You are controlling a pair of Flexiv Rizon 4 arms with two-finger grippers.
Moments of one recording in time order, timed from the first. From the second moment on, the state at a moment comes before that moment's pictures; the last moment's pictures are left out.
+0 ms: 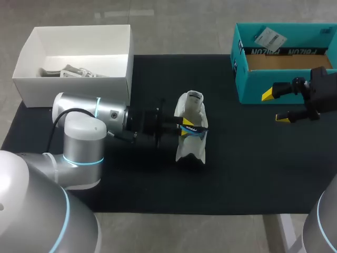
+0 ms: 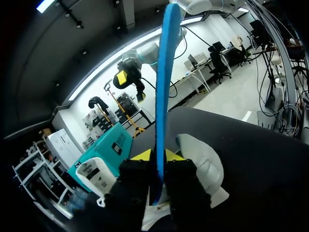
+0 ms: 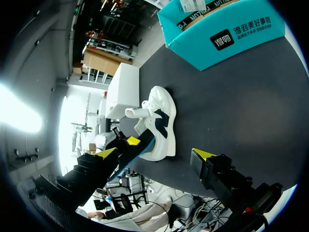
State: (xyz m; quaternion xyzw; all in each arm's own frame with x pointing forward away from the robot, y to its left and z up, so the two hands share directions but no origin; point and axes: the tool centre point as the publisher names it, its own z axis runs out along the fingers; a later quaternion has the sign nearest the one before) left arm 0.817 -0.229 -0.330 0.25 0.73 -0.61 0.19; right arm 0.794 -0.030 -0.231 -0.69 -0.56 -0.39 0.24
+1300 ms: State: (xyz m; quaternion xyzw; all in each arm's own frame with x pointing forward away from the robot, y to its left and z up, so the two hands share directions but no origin) left arm 0.812 -0.218 -0.303 0.24 0.75 -0.59 0.18; right arm 0.793 -0.030 -0.231 -0.69 -0.56 -0.39 0.24
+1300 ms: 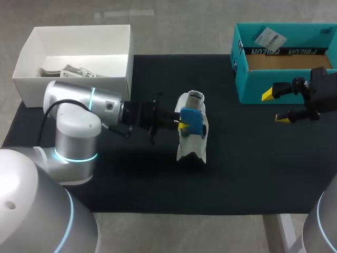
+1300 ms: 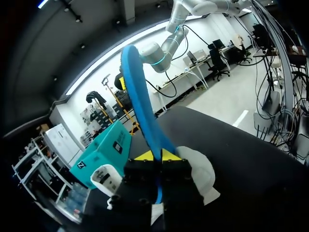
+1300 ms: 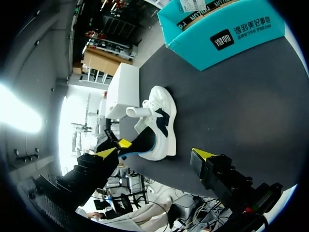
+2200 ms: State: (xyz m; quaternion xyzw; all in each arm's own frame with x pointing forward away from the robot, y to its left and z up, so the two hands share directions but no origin) left arm 0.814 -0.220 -0.293 0.25 0.73 -0.60 0.22; right arm 0.793 -0.030 -0.231 -0.69 -0.56 -0.39 0.24
